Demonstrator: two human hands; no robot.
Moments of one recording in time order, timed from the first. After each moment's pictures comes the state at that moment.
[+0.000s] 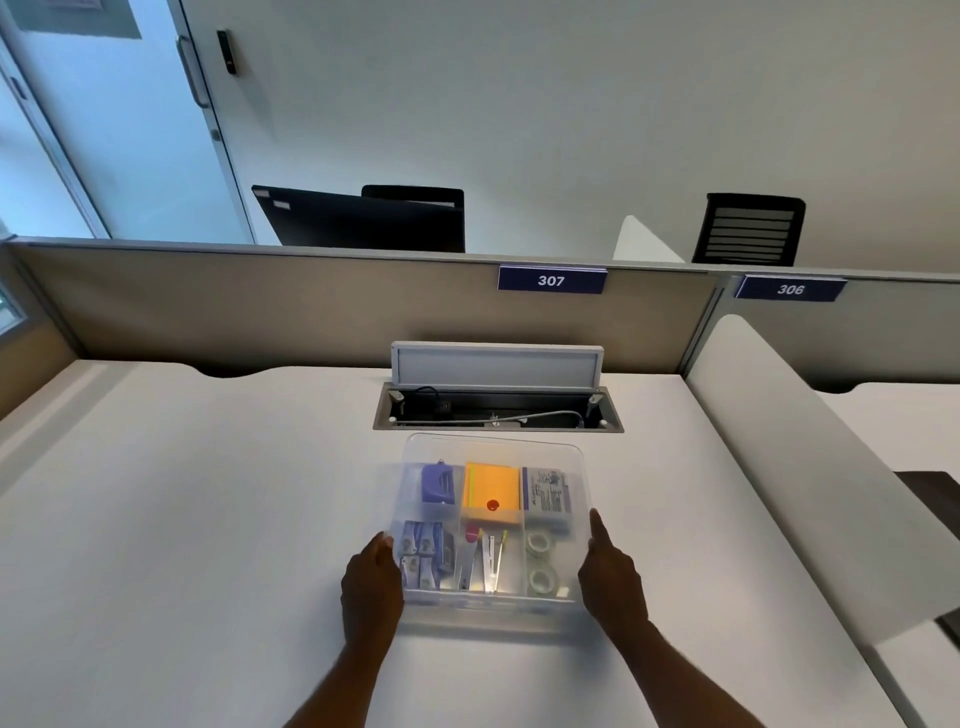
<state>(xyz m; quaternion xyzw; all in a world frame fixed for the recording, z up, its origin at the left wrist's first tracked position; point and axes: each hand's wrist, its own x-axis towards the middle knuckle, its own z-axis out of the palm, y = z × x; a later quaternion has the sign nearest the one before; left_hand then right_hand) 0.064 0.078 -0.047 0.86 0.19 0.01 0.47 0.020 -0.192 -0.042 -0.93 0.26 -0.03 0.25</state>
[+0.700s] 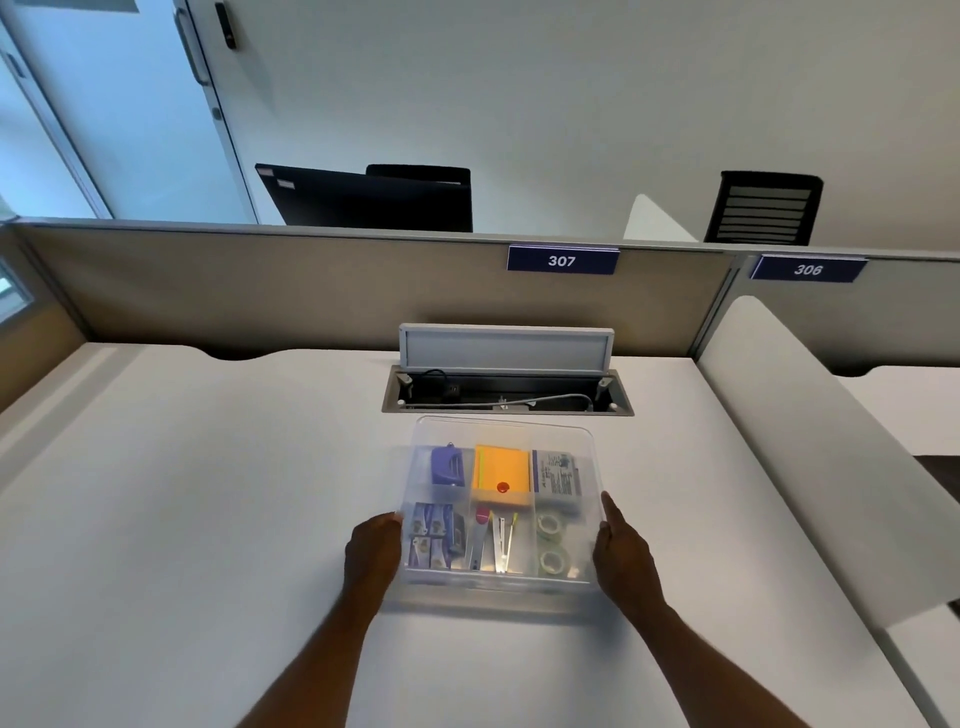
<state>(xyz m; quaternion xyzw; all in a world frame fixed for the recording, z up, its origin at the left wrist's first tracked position) 0.088 0.097 -0.034 0.81 0.20 -0.09 0.55 0.015 -0.192 -0.037 -0.91 0.23 -0.08 0.33</state>
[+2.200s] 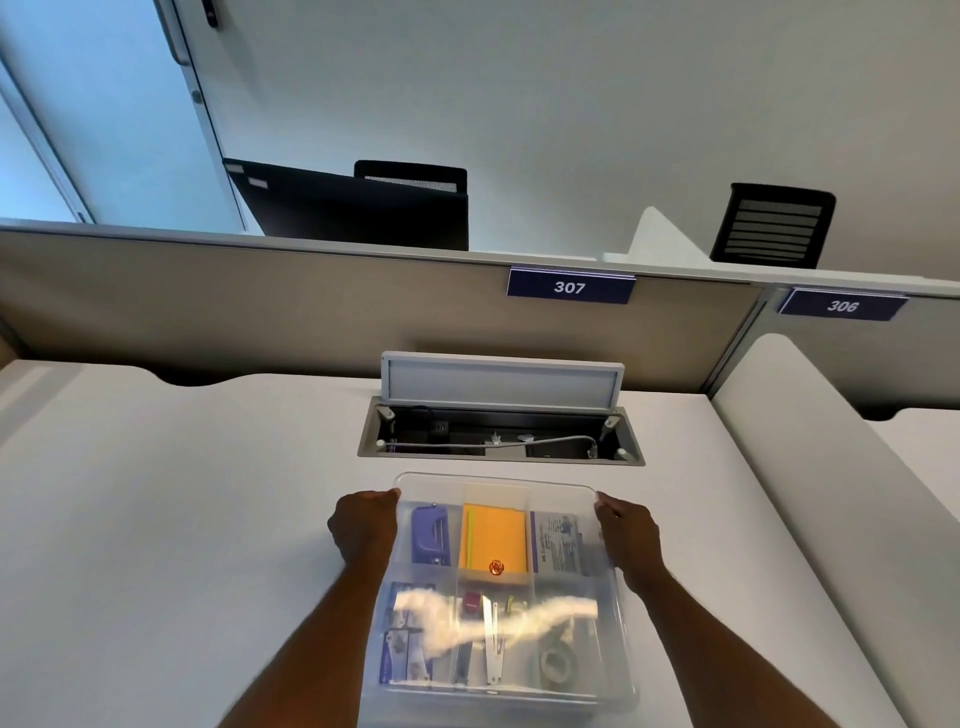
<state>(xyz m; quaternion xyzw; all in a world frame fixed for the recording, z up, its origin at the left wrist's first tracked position) 0.227 0.057 -0.029 0.86 0.22 0.02 0.45 0.161 -0.251 -0.040 -0.85 0.27 -0.04 0.46</state>
